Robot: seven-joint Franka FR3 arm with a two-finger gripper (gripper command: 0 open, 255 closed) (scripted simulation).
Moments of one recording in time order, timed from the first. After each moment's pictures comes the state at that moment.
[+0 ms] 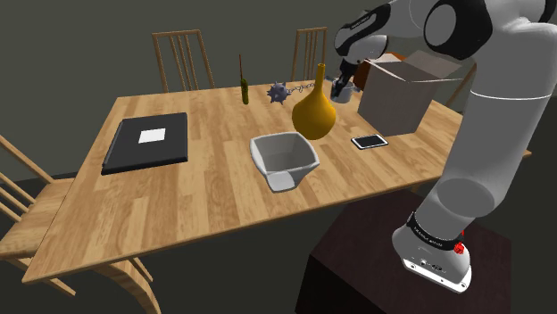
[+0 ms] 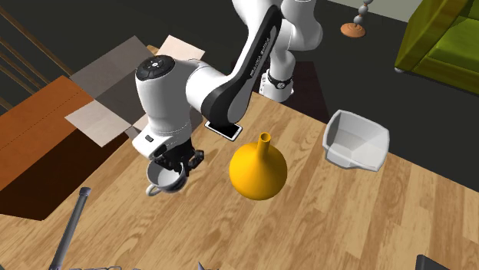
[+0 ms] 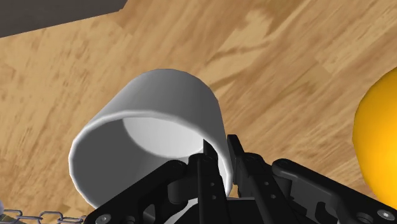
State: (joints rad) arm -0.13 0.25 -0.53 -1.90 0.29 2.31 -0.91
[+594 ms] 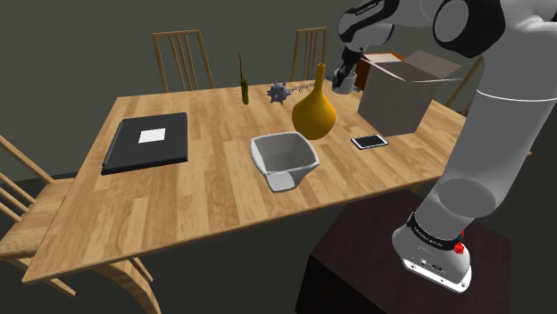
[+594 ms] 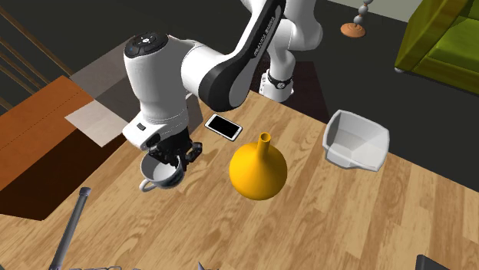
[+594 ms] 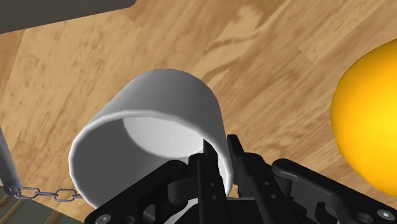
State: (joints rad) arm -0.12 0.20 -0.54 -1.84 0.24 2.21 -0.87
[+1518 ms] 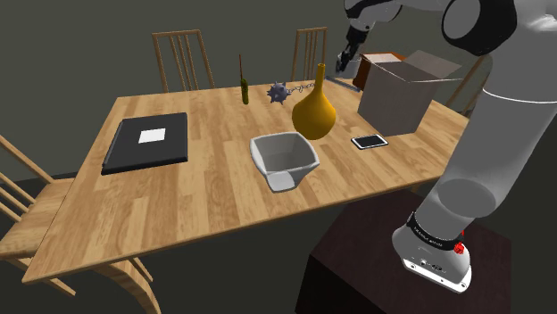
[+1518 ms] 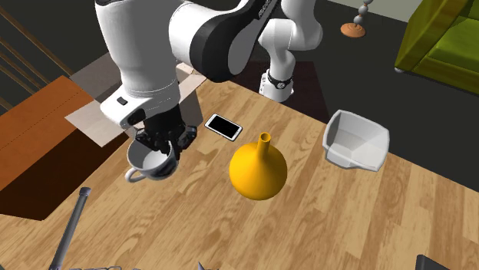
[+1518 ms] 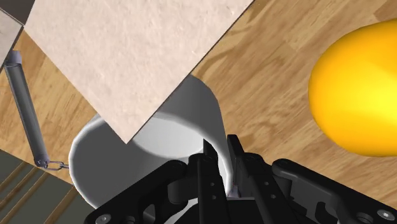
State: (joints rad) arm -0.11 0.16 -0.55 -1.71 0.19 2.04 -0.83
